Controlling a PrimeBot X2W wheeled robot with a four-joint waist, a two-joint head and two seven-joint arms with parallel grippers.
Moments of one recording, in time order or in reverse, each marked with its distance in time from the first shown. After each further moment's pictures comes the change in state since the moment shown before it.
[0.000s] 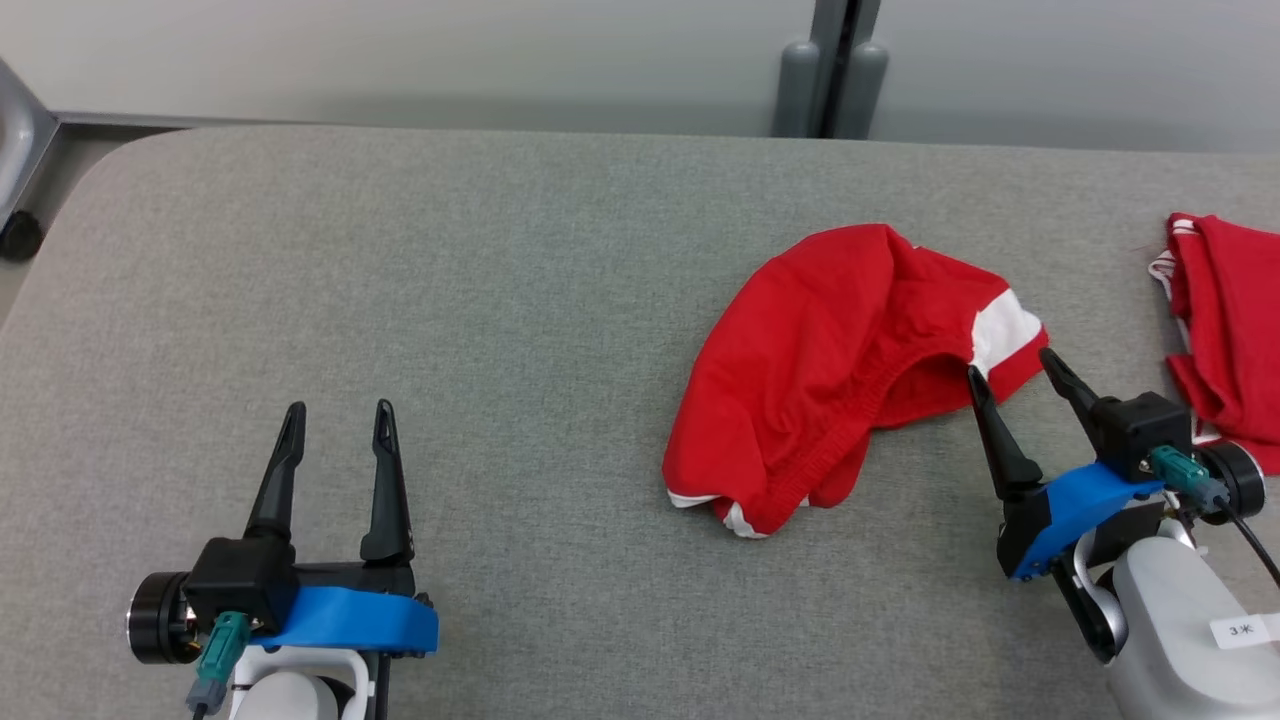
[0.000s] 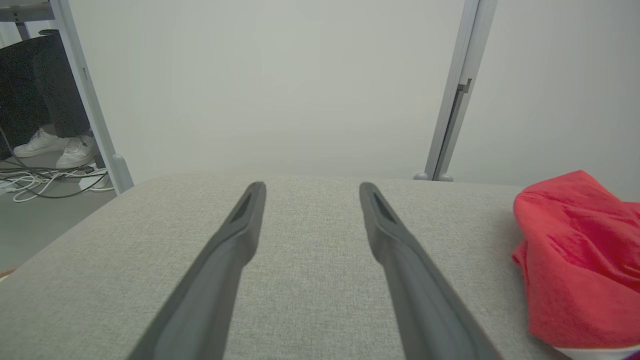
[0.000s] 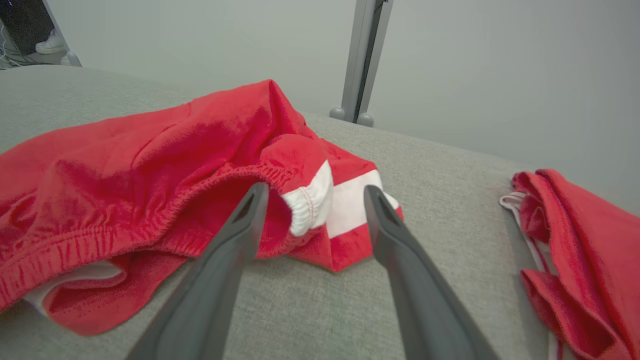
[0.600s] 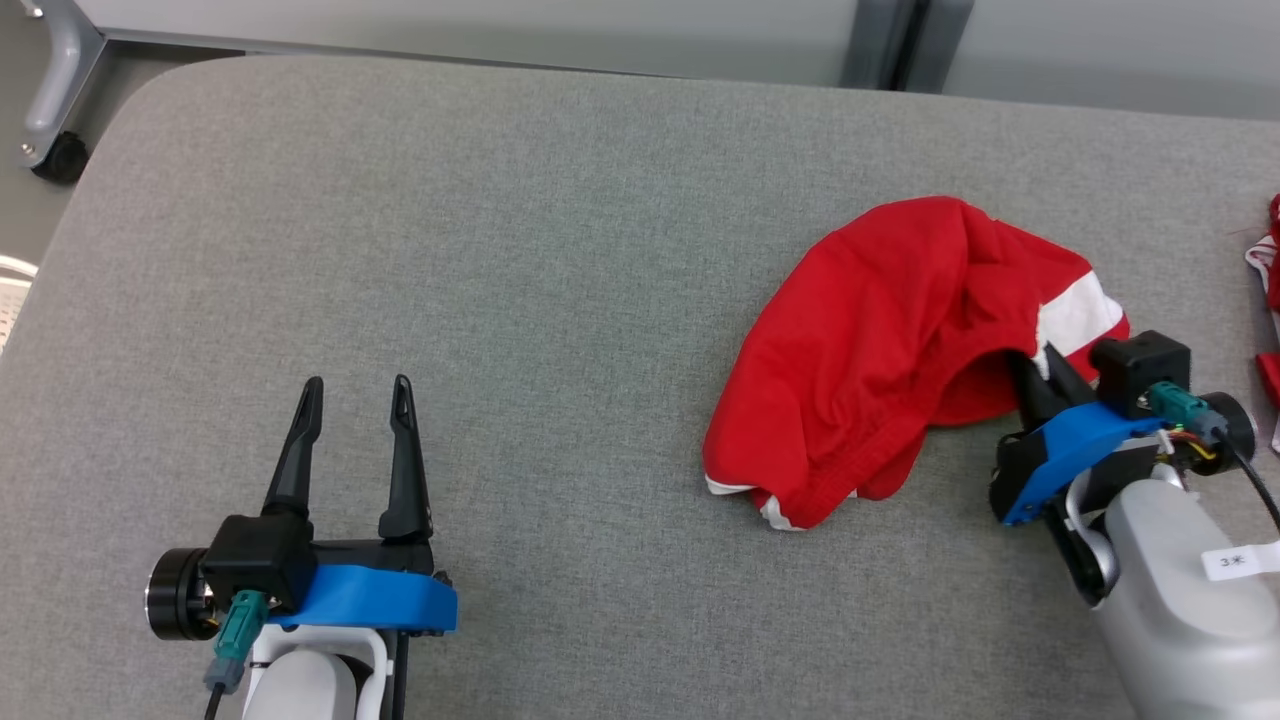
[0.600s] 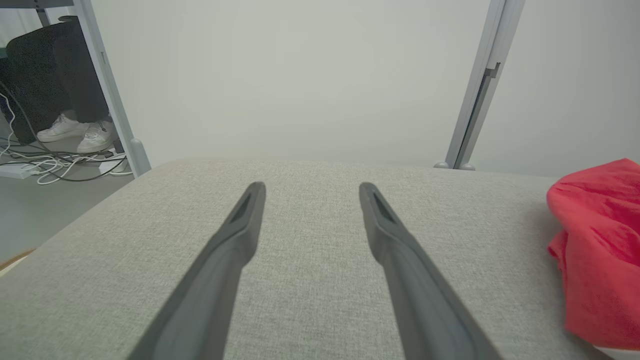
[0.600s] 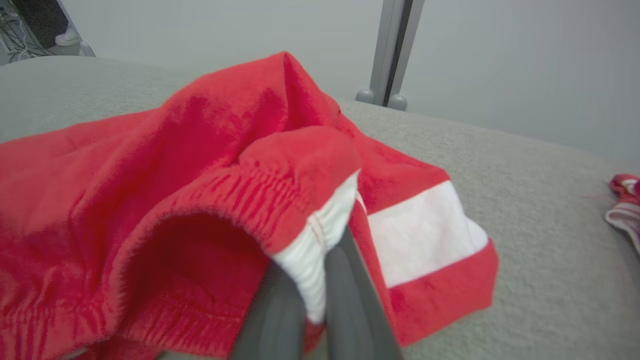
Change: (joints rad) left arm -0.041 0.000 -0.044 0.001 -0.024 0.034 0.000; right arm -0.156 -0.010 0.045 0.164 0.065 0.000 0.000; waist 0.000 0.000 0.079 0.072
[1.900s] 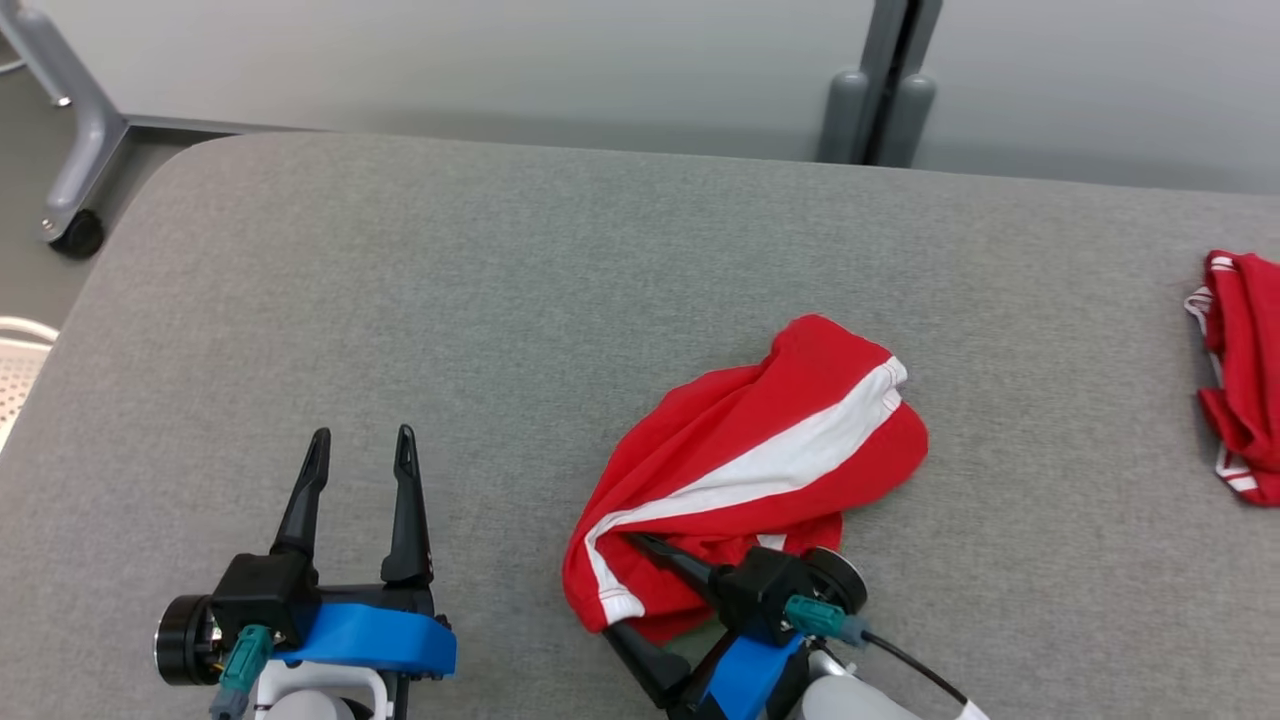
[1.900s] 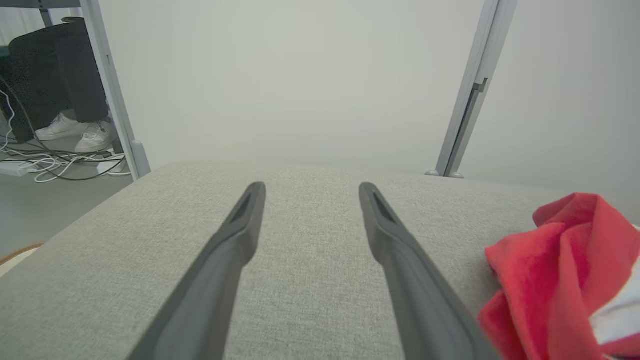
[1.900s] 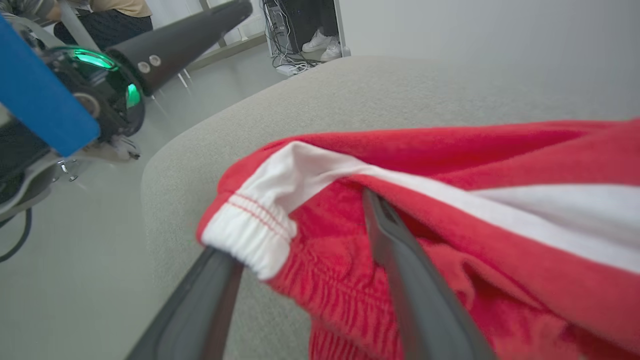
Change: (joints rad) left arm 0.052 0.000 0.006 0.032 -0.011 -0.014 0.000; right arm 0.153 0.197 0.649 -0.230 0.236 0.000 0.000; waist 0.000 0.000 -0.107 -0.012
